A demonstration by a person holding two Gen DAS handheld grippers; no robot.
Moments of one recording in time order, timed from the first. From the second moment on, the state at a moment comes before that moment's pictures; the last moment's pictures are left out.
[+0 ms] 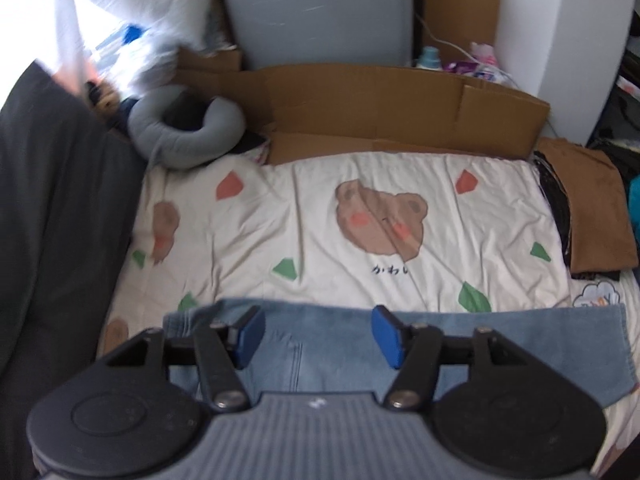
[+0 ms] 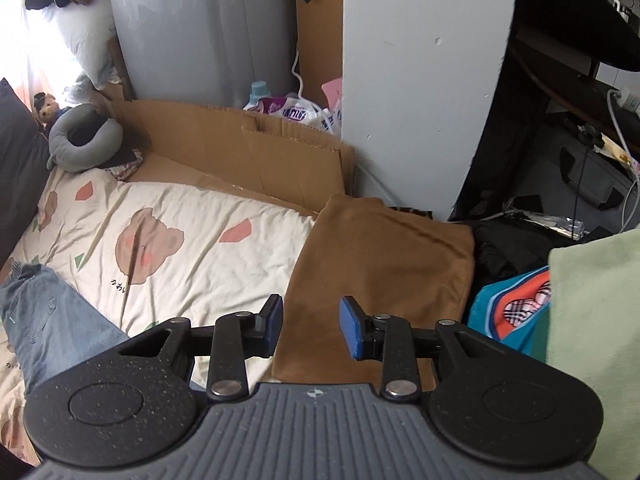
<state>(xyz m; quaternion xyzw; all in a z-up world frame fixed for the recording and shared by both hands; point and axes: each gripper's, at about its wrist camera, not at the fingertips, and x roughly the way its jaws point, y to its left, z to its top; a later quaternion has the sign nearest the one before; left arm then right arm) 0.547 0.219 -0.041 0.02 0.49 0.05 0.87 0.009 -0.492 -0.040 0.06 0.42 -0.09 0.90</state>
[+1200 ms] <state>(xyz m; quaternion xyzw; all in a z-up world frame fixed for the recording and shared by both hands) 0.435 0.219 -0.153 -0.05 0.55 0.13 0.82 -0.189 -0.469 -0.251 0.21 0.49 -0.13 0.84</state>
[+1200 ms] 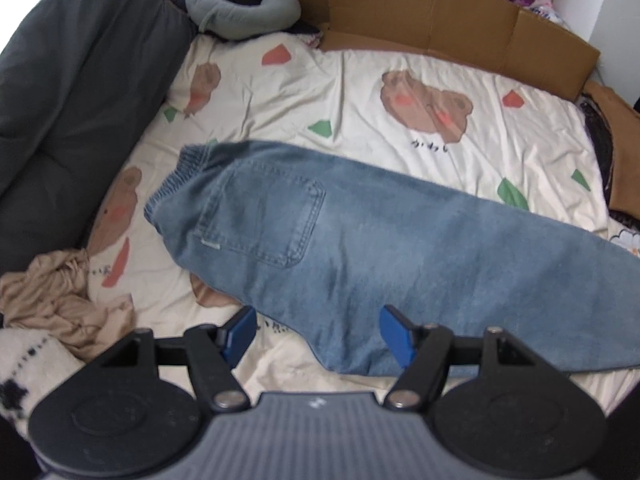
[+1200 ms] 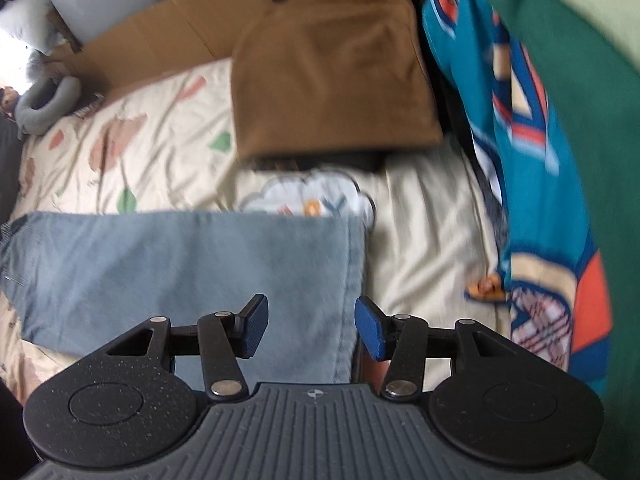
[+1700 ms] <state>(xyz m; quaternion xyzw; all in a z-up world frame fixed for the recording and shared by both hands) 0.430 0.202 -0.221 -0.04 0.60 0.12 0.79 -0.188 -0.412 -0.357 0.12 0.55 -0.10 0.82</state>
